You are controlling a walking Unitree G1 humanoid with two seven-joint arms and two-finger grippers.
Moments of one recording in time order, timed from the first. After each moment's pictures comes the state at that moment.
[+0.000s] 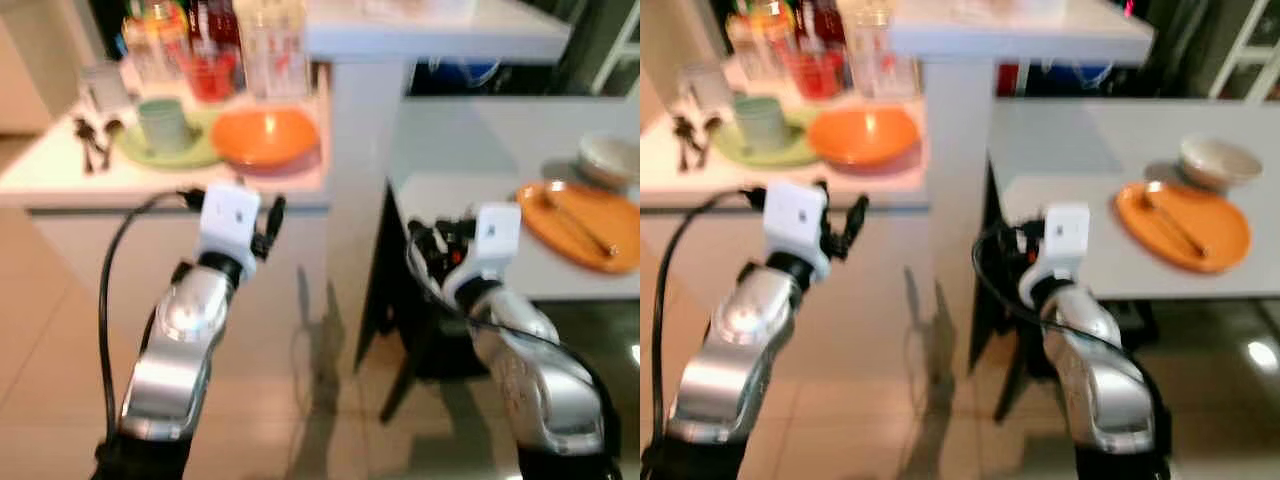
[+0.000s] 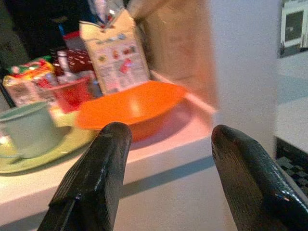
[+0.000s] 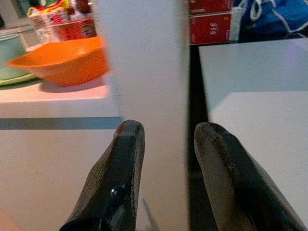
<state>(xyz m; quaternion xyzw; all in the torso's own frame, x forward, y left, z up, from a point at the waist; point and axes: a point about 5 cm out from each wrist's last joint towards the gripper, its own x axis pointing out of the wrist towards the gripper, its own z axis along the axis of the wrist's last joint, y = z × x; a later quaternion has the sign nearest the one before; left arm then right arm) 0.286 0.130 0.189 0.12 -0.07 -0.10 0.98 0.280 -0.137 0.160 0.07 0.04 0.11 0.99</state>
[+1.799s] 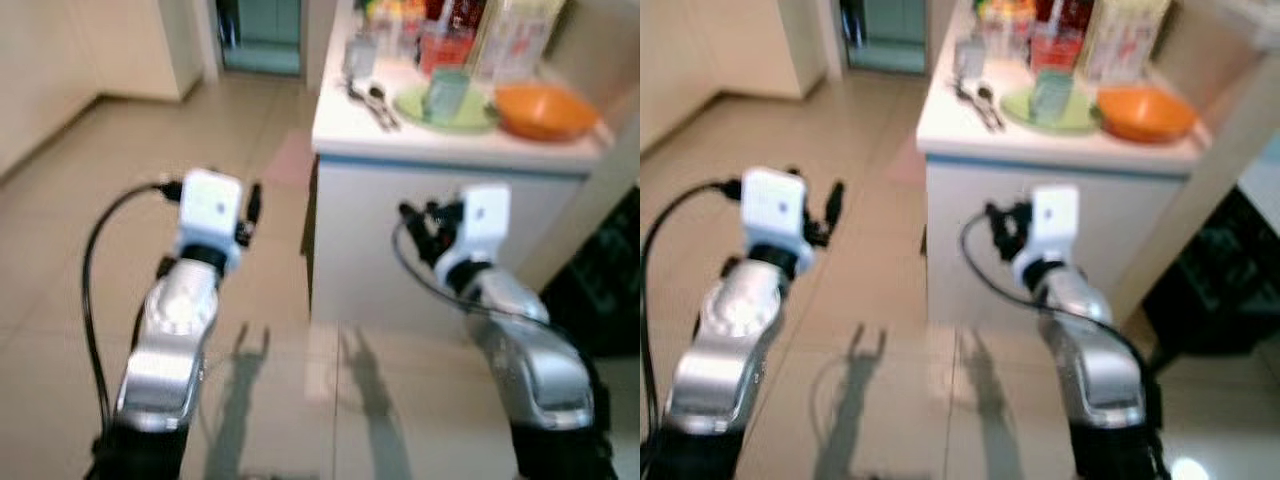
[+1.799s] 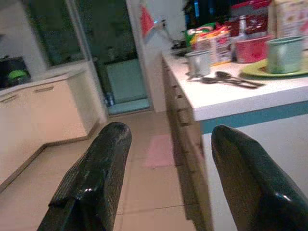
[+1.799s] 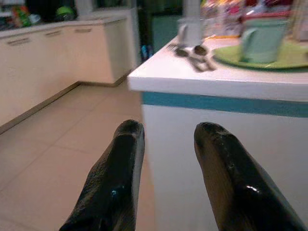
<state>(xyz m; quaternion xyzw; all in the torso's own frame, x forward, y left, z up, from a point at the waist) 0.291 0.143 0.191 0.13 -0.08 -0.05 0.99 0.295 -0.135 0.174 0.05 0.01 0.12 0.99</state>
